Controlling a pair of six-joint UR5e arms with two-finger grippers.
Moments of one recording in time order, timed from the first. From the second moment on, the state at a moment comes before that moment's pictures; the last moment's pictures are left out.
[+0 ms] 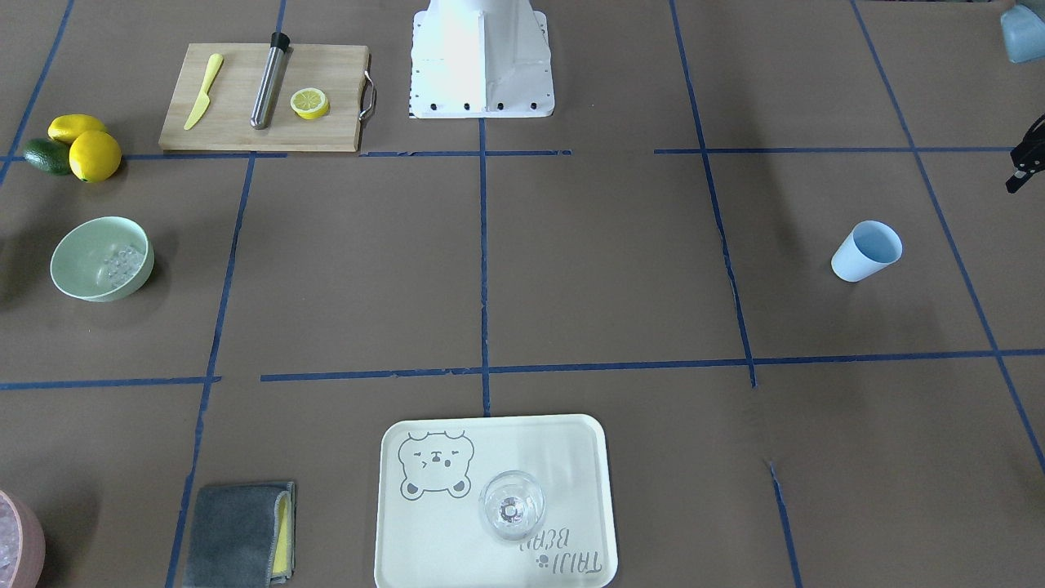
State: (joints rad) left arm -1.43 -1.30 -1.73 -2.04 -2.33 -0.09; right arm 1.49 -1.68 1.76 -1.54 2.34 -0.09
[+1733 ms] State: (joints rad) left arm -1.60 -1.45 -1.75 -1.63 -2.36 0.05; right arm 1.60 -1.69 1.69 -1.53 2.51 -0.09
